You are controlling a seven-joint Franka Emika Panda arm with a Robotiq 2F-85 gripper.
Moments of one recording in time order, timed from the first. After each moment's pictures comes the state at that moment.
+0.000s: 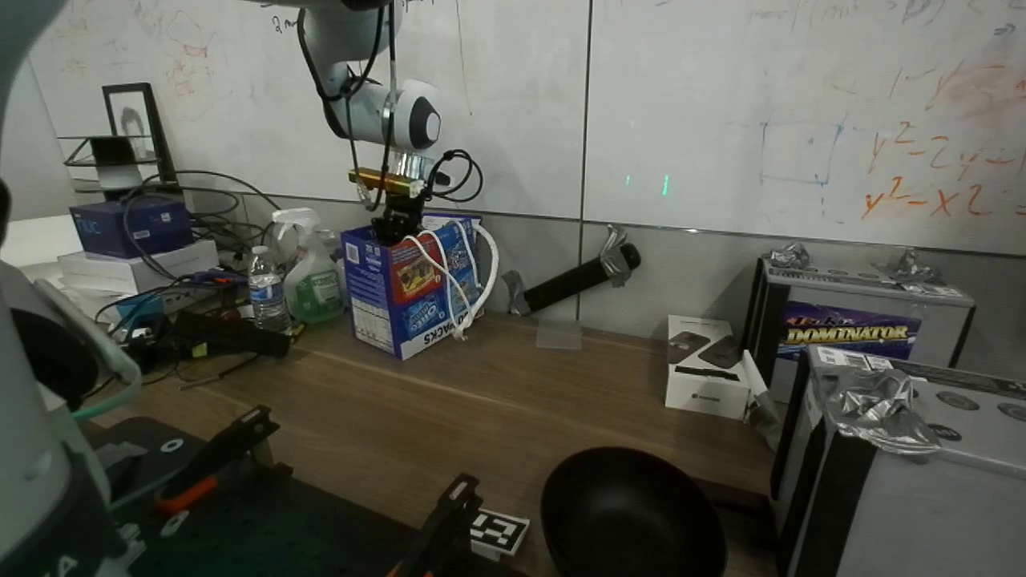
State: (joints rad) arm 0.31 1.02 0.14 -1.12 0.08 1.99 0.30
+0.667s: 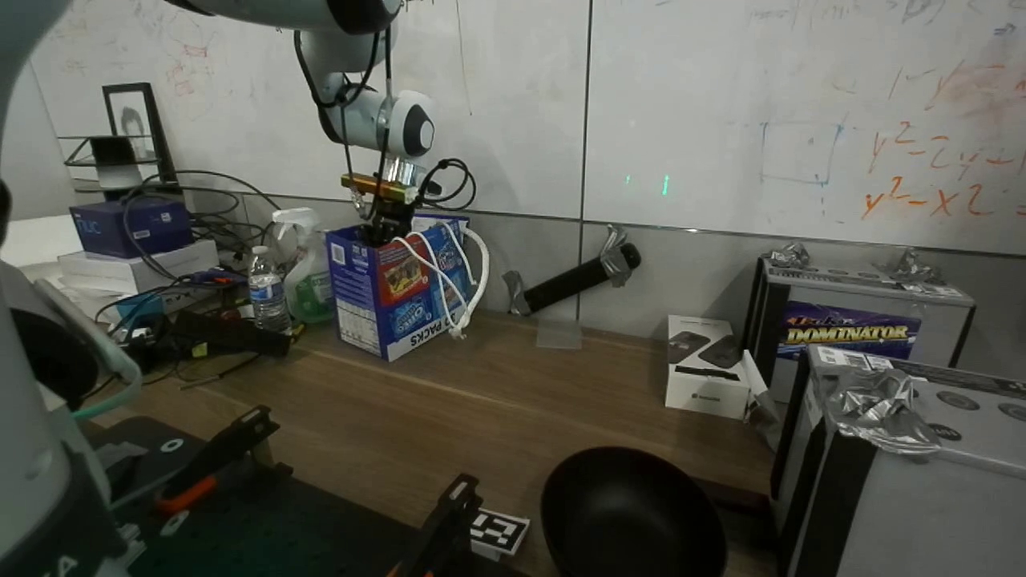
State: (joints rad) arm 0.32 1.07 0.16 -1.06 0.09 1.91 0.25
